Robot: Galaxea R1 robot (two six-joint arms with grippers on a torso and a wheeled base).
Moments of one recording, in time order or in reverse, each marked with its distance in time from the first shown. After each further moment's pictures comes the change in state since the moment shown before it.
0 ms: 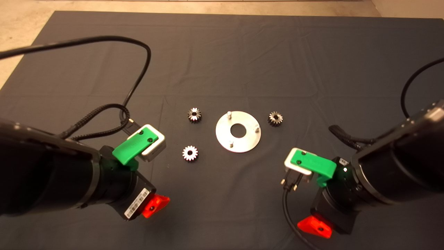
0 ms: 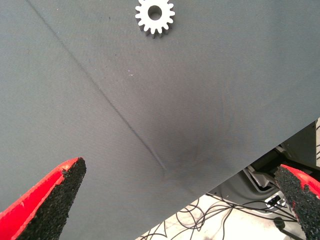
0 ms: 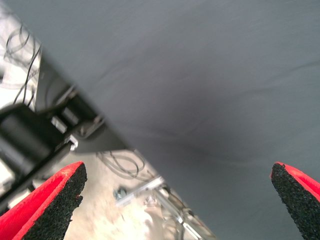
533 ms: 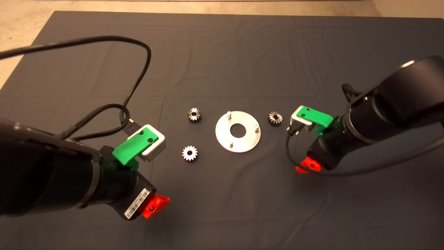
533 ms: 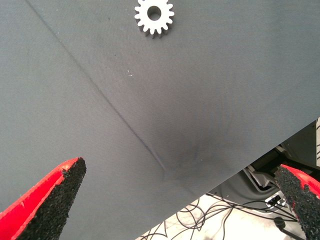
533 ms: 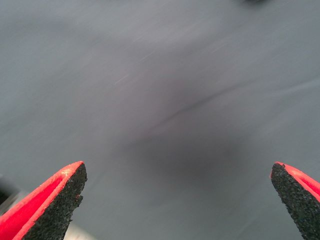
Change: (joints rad) left arm 0.000 0.000 0.001 0.000 0.000 0.000; right arm -0.056 -0.154 -0.263 -0.161 0.000 -0.316
